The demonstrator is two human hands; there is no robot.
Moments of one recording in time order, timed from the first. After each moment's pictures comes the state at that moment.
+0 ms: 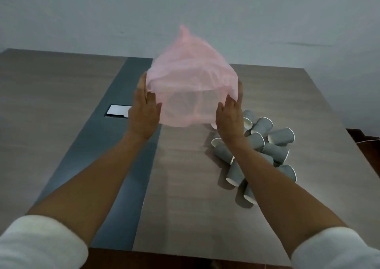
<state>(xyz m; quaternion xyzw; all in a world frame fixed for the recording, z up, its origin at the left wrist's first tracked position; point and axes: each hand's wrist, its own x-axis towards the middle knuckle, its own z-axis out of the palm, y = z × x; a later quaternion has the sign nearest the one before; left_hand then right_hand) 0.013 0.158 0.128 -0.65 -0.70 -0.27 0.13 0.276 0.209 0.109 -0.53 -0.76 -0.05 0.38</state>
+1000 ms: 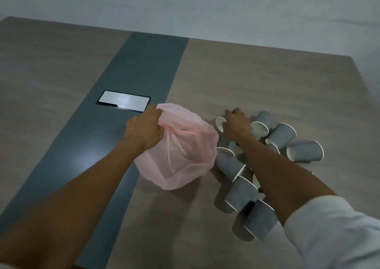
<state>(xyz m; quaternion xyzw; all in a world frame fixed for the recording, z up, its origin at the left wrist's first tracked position) 0.046 0.217 0.081 -0.62 -0.78 -0.02 -0.08 0.311 0.365 -0.014 -0.61 -0.79 0.10 0.02</state>
